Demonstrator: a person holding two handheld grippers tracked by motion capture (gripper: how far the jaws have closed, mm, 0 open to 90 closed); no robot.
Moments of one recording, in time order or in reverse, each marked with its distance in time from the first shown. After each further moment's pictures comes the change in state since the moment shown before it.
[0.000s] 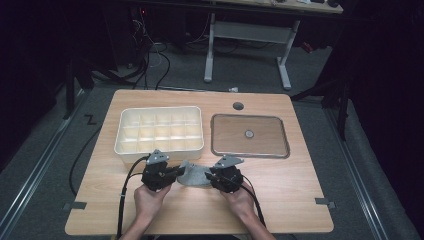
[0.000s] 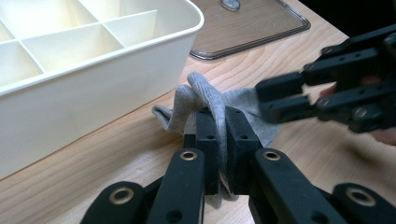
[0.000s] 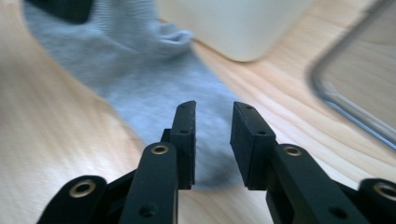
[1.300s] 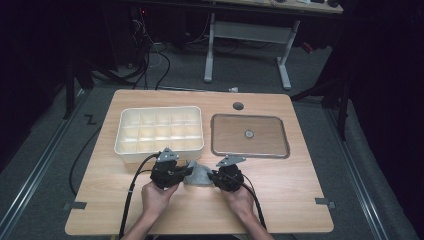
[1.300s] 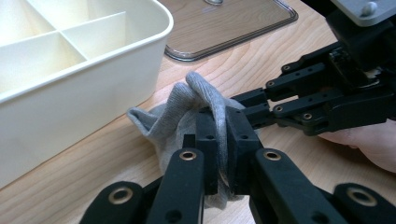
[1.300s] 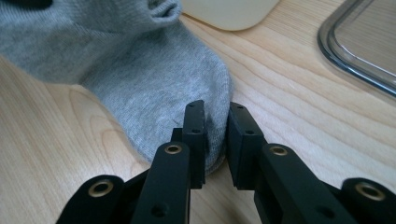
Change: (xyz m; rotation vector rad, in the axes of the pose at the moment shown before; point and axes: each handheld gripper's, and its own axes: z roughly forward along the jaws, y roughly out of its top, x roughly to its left) left arm -0.012 0.011 0.018 0.035 -0.042 0.050; right arm -0.014 -0.013 0.023 0.034 0.052 0.086
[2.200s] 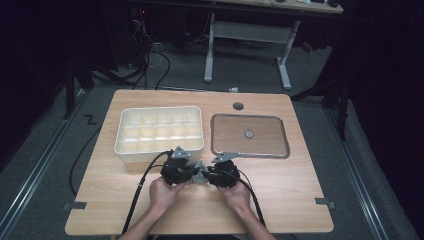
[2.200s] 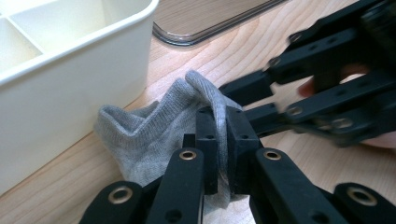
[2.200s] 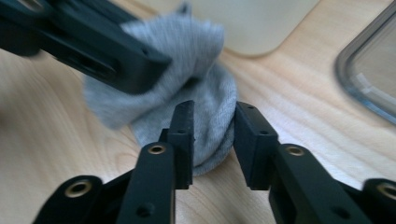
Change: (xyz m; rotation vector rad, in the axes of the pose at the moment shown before) left arm 0.002 0.005 0.033 0.096 0.009 0.043; right arm 0.002 0.015 0.001 -0.016 0.039 -0.024
